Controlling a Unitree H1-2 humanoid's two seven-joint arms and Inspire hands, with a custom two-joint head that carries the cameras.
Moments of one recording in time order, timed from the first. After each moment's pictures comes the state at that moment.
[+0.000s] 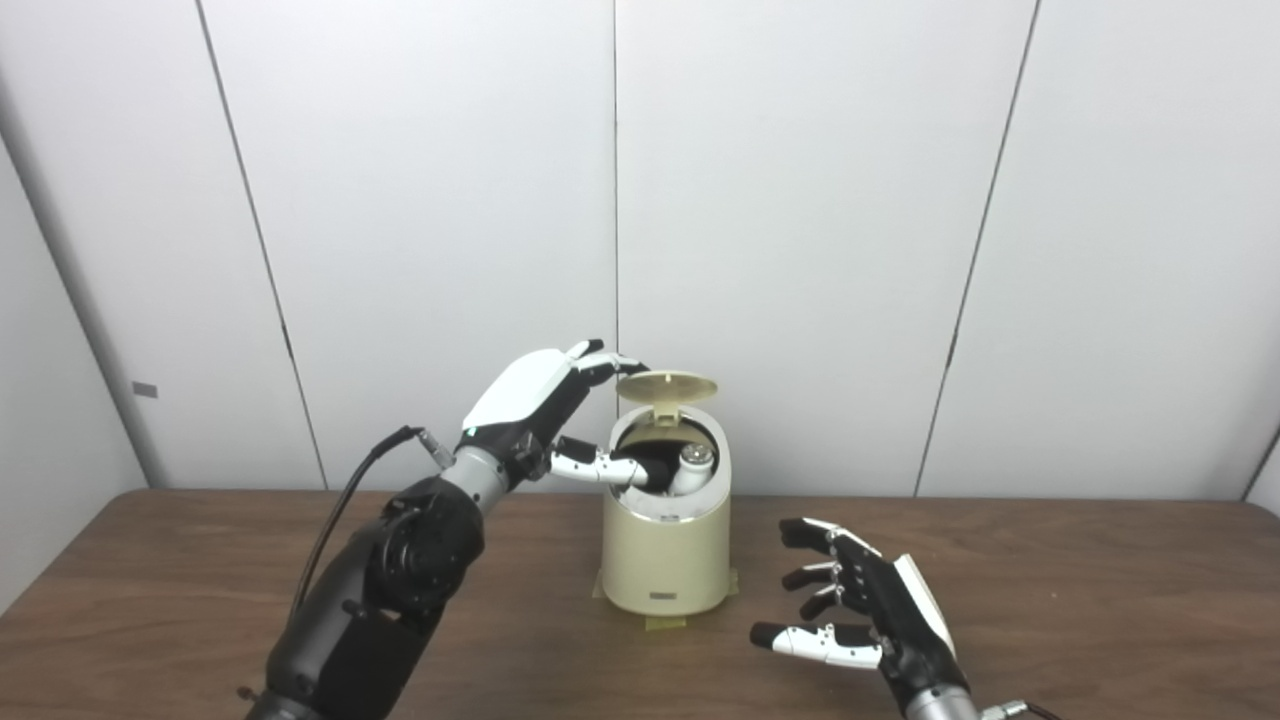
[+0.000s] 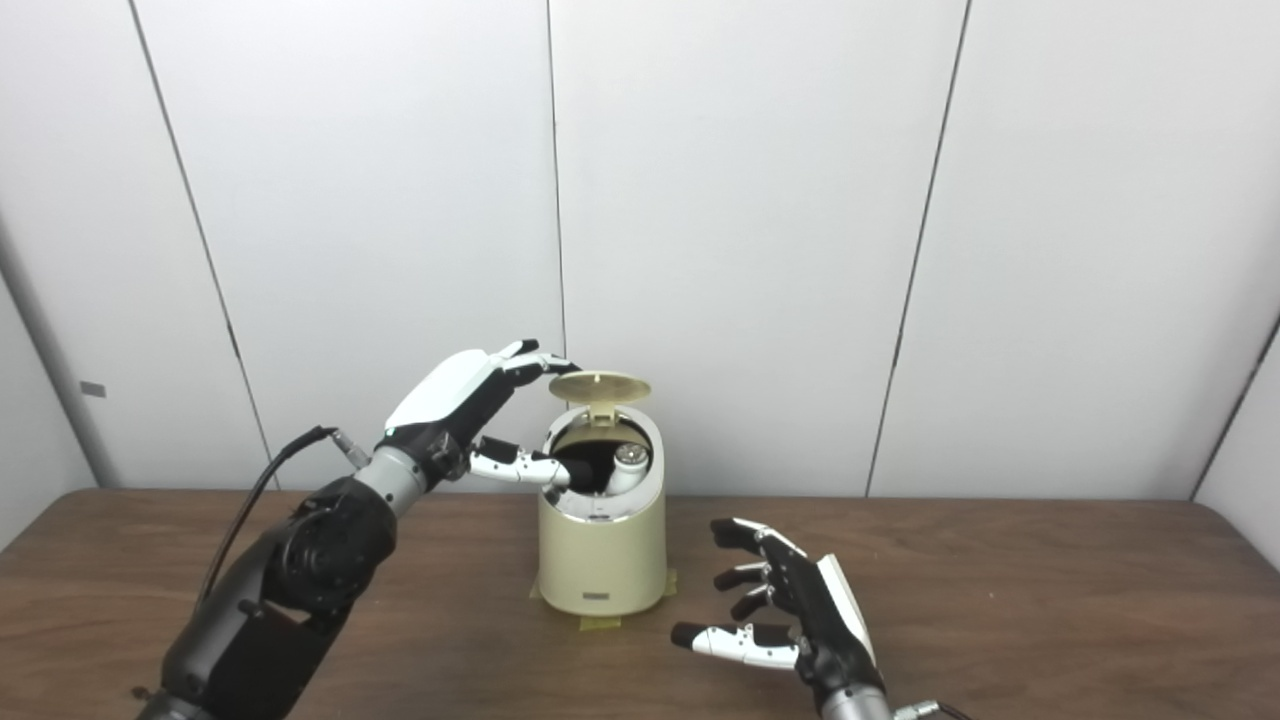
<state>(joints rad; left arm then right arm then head) -0.75 0.30 -0.27 0.27 0.53 -0.01 -0.20 -0.29 -0.09 0.06 0.11 -0.25 0.00 -0.03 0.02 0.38</state>
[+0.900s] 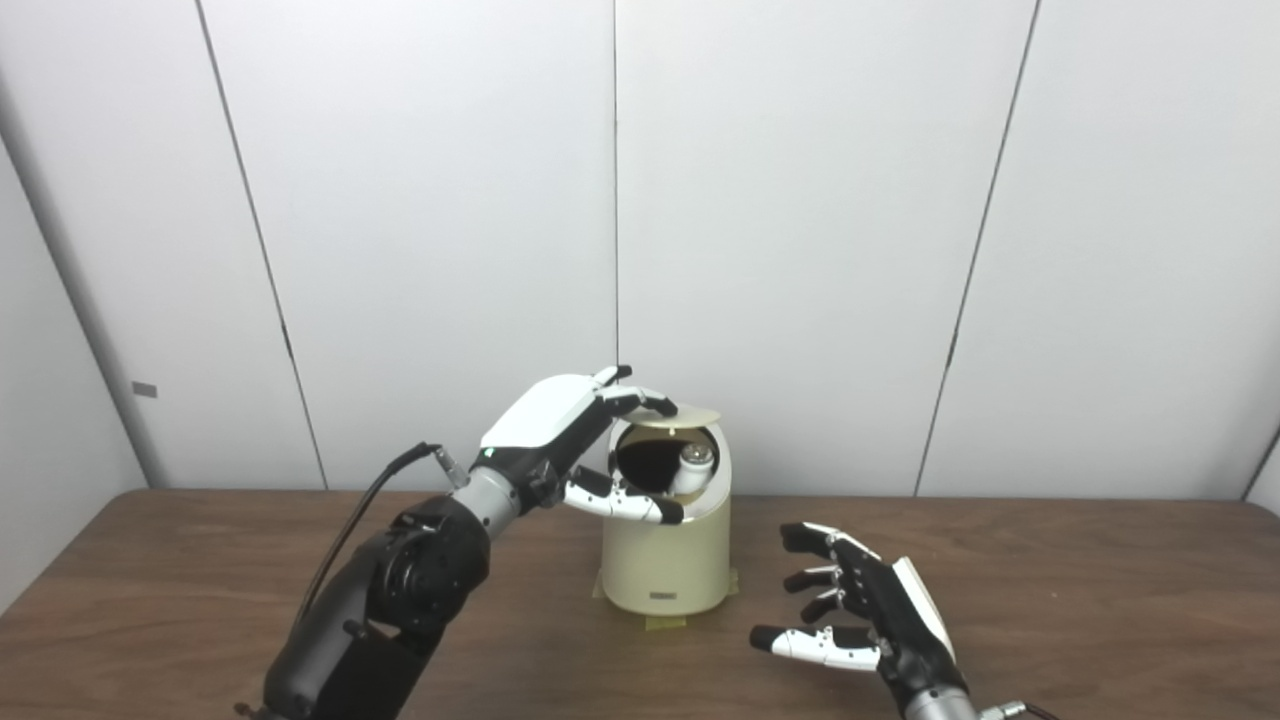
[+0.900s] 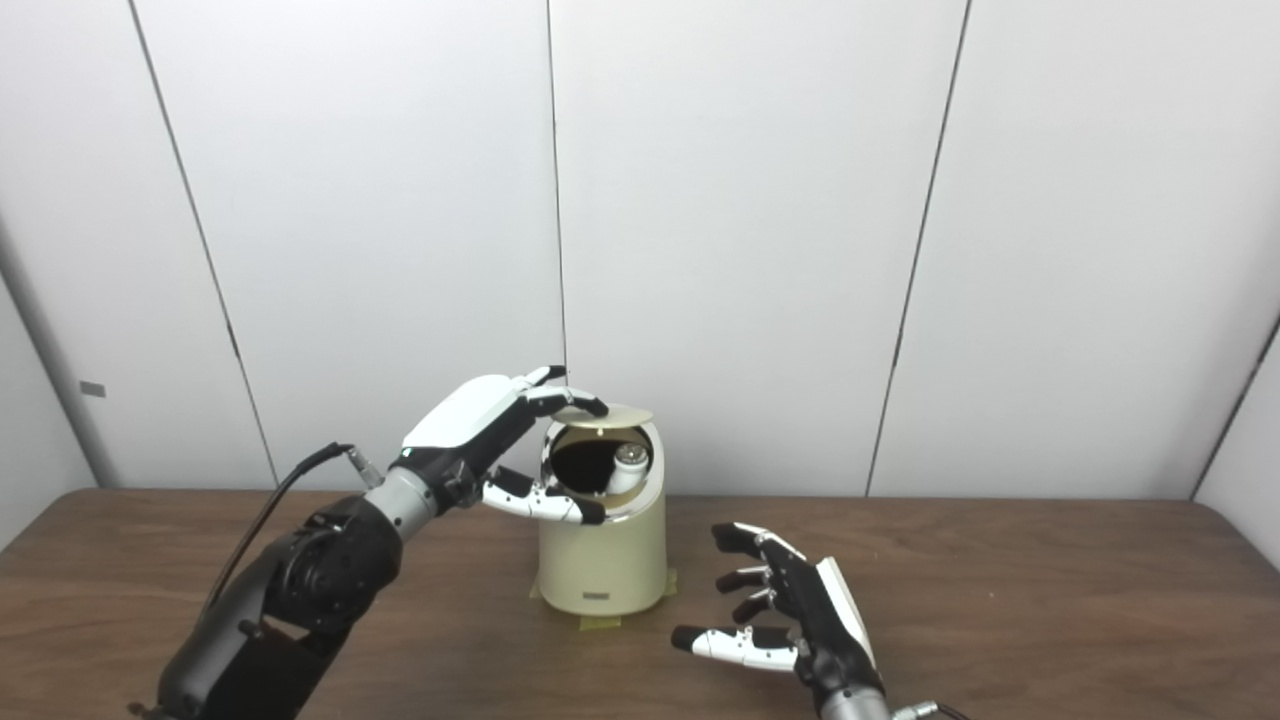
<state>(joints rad) -0.72 0.31 -0.31 0.23 0.55 -0.08 -0.24 -0.29 -0.09 0.06 0.11 -0.26 0.04 -0.03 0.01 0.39</state>
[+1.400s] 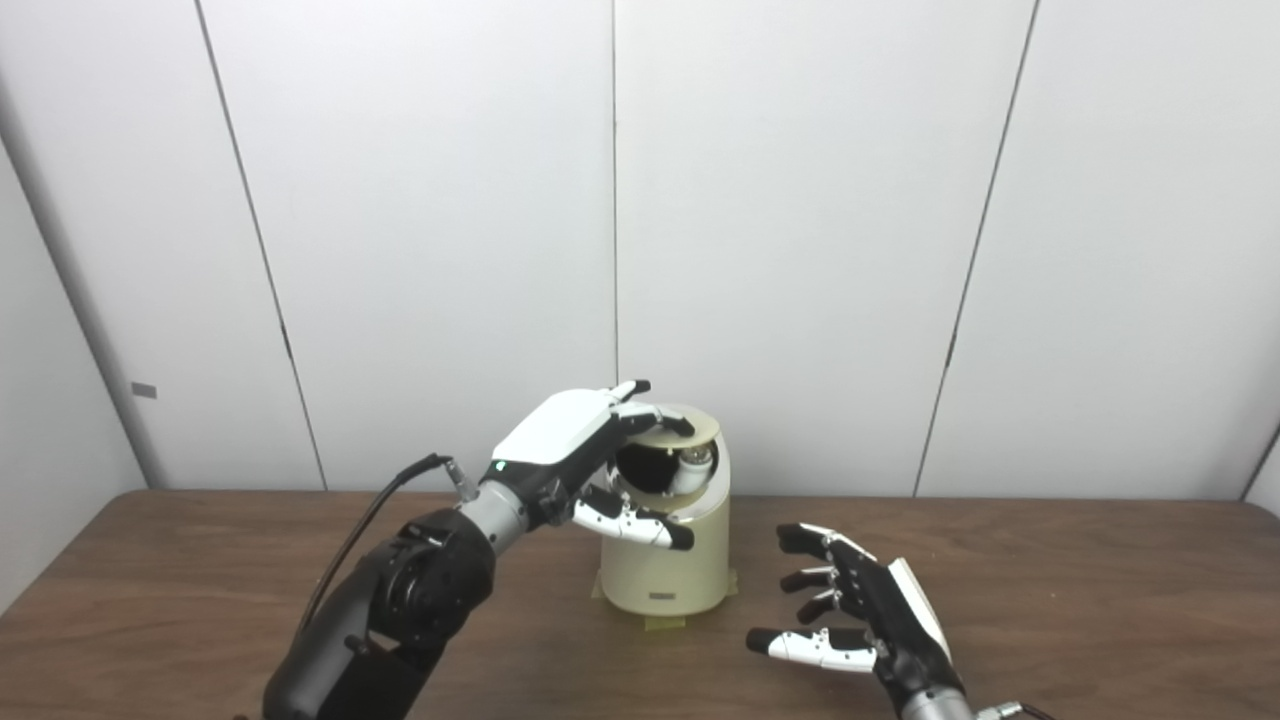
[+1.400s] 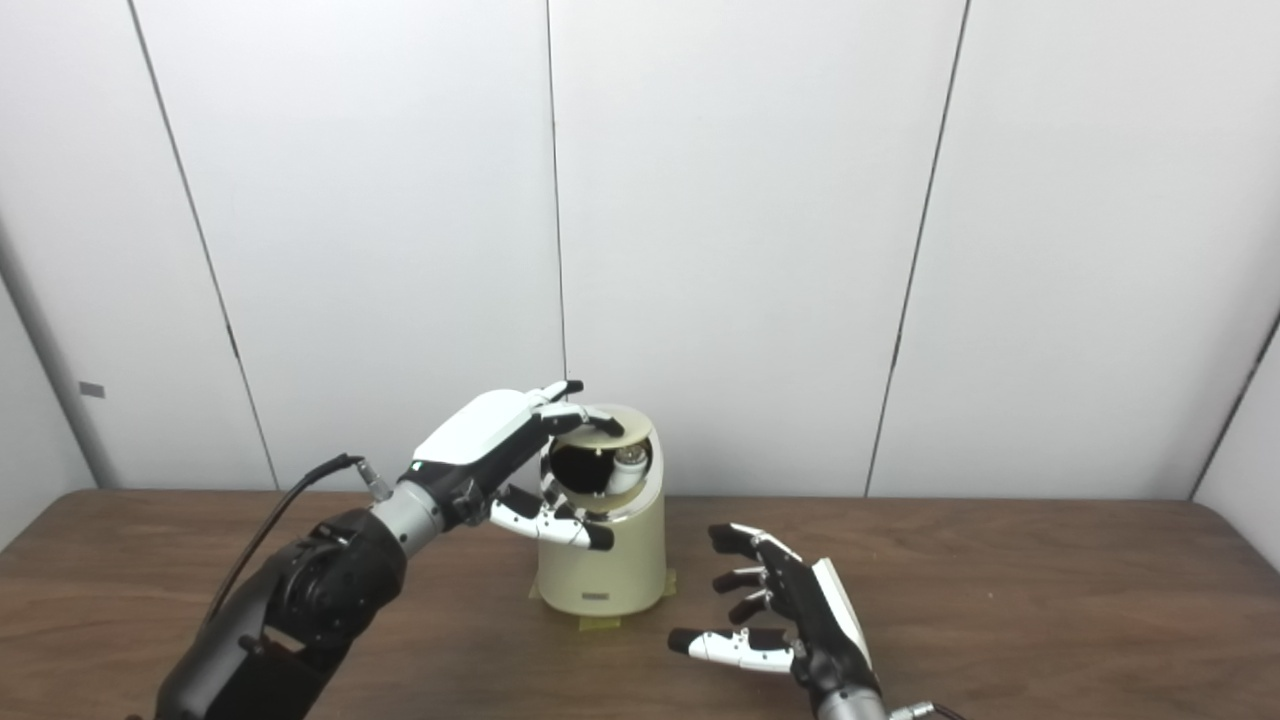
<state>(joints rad) -0.71 0.32 -0.33 0.19 0.58 -0.09 -0.26 -0.29 -0.09 0.07 0.11 -0.27 0.04 -0.03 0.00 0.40</state>
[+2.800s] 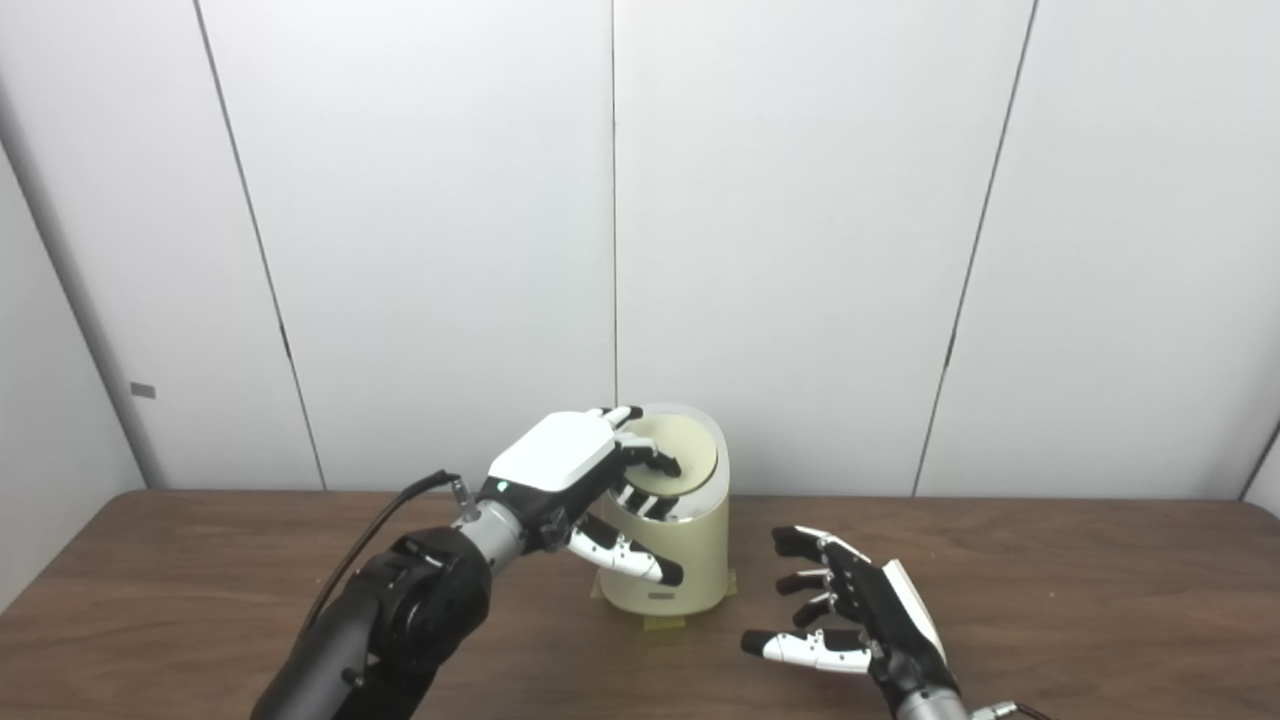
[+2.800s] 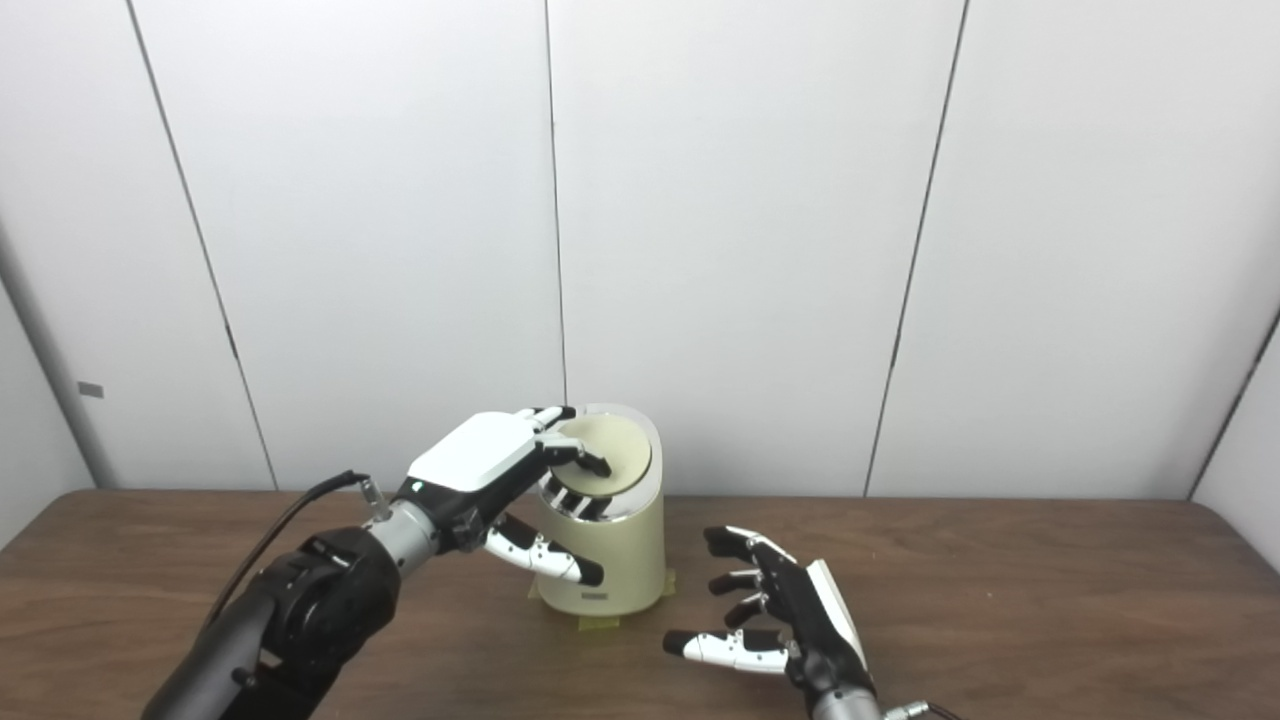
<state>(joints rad) -0.67 0.33 -0.35 0.09 0.74 -0.04 -0.34 -0.29 -0.09 0.08 0.10 -0.27 0.07 -0.03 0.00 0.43</state>
